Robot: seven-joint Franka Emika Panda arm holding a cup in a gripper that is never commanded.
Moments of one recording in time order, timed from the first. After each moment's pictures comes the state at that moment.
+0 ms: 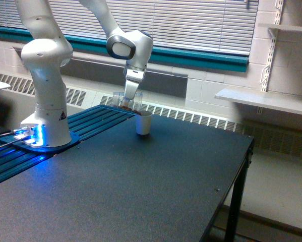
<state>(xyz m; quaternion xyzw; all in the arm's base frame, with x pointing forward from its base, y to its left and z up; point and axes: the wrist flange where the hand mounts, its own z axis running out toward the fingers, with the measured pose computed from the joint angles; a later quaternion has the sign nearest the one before) 0.210 0.250 0.247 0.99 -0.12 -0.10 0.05</state>
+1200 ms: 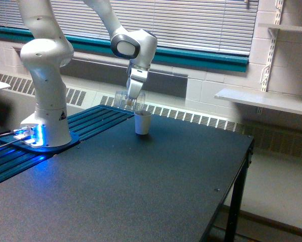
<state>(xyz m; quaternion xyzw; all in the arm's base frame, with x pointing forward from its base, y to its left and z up) 0.220 0.255 0.251 0.99 -0.10 -0.10 0.06</state>
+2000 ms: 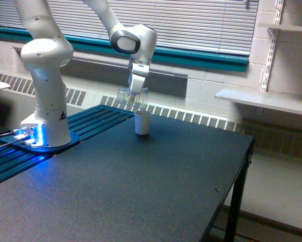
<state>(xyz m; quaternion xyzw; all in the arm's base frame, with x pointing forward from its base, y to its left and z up) 0.227 0.257 0.273 0.99 -0.10 -0.06 0.06</state>
